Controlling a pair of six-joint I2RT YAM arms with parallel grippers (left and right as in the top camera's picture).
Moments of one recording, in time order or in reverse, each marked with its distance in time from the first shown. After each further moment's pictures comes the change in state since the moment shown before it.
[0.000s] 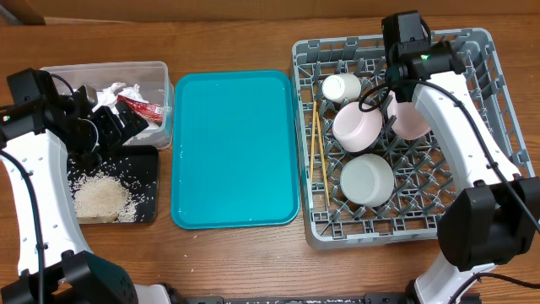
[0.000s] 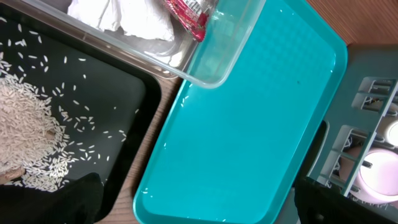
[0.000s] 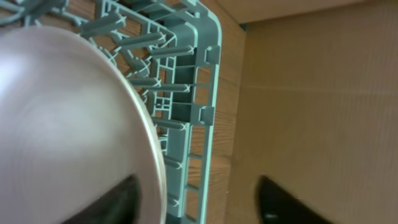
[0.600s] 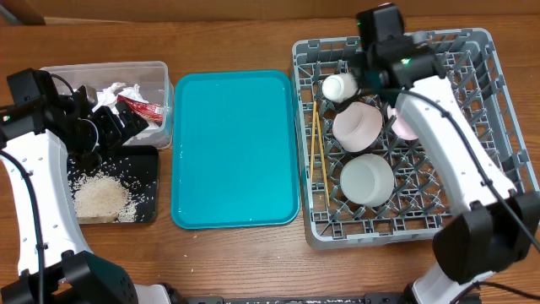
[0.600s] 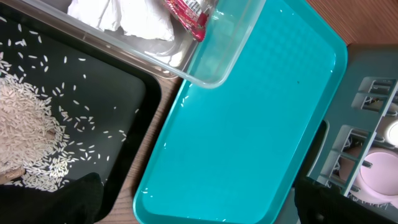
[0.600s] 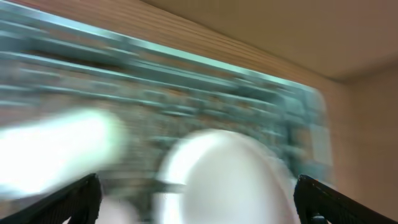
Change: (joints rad) left arm 0.000 0.000 0.000 0.000 0.000 0.000; right arm 0.142 -0.054 0.056 0.040 -0.417 0.289
